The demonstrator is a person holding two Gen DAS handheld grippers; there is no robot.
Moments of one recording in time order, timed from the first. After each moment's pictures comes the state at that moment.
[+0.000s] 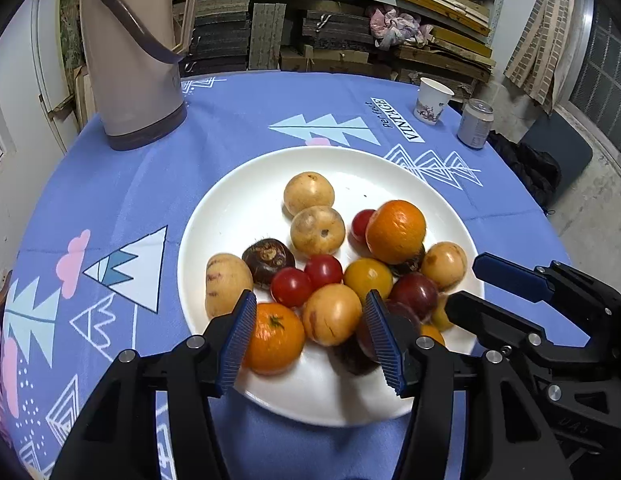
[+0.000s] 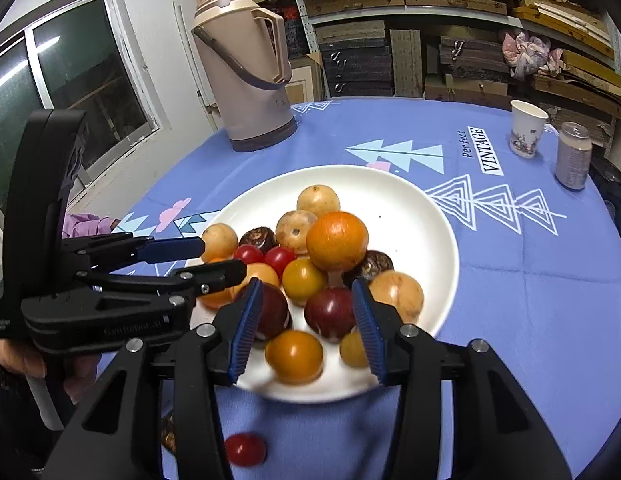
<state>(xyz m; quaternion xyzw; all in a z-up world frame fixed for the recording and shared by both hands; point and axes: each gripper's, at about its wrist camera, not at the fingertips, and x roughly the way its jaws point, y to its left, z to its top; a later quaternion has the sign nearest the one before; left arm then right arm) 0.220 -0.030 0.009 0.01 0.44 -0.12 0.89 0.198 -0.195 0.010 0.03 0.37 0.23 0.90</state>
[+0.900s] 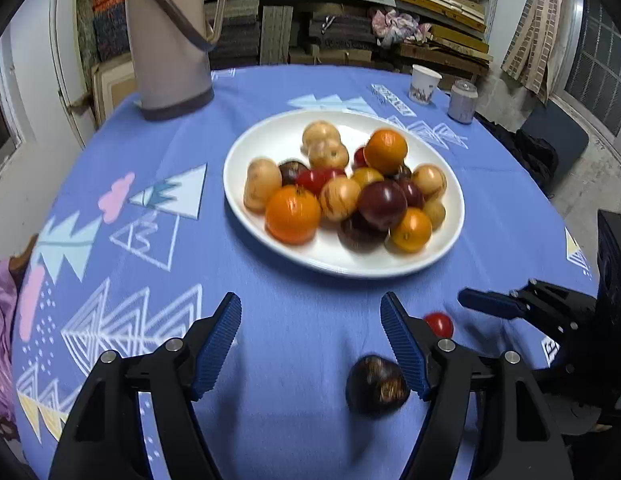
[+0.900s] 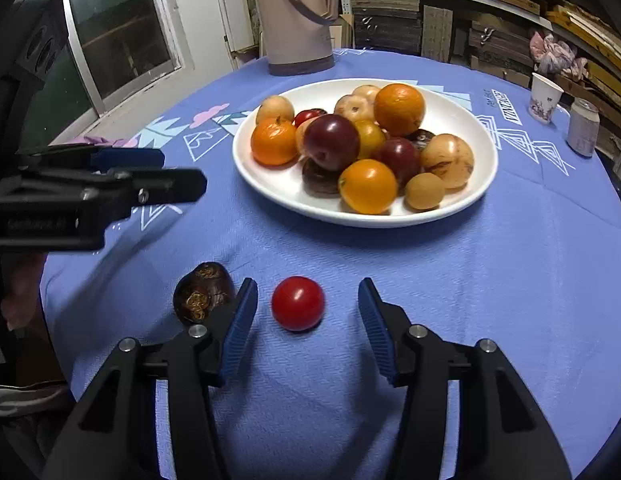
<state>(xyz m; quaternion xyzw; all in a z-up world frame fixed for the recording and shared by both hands) 0.124 -0.002 -0.002 0.02 0.44 -0.11 0.89 0.107 -0.160 -0.045 -0.05 0.42 0.25 0.87</state>
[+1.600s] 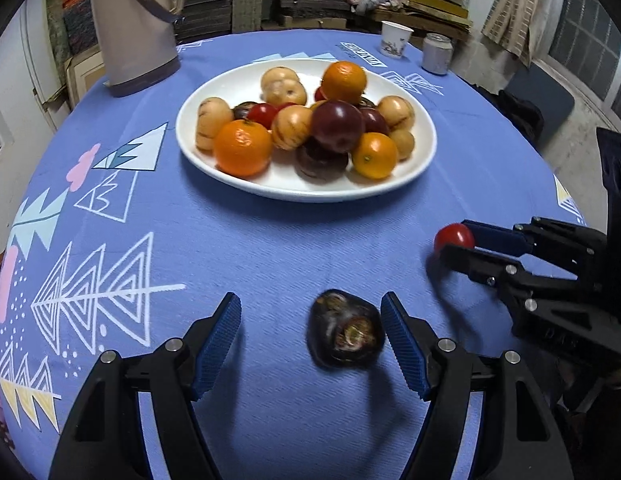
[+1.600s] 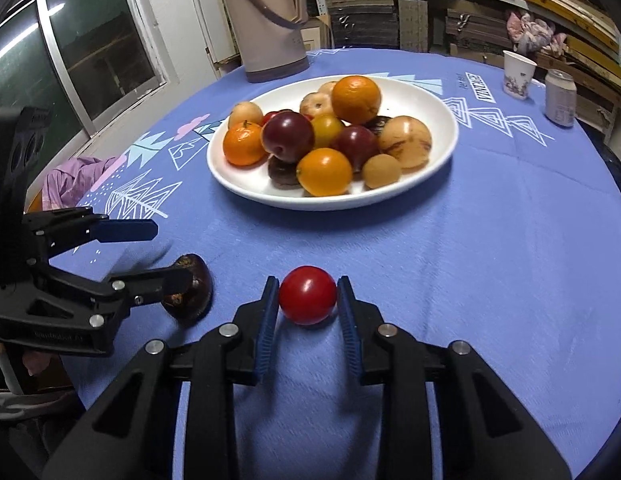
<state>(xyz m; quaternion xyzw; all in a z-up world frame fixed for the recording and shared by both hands) 0.102 -0.029 -0.034 0.05 0.48 -0.14 0.87 0.100 -0.197 -0.043 0.00 0.42 0.23 0.88</state>
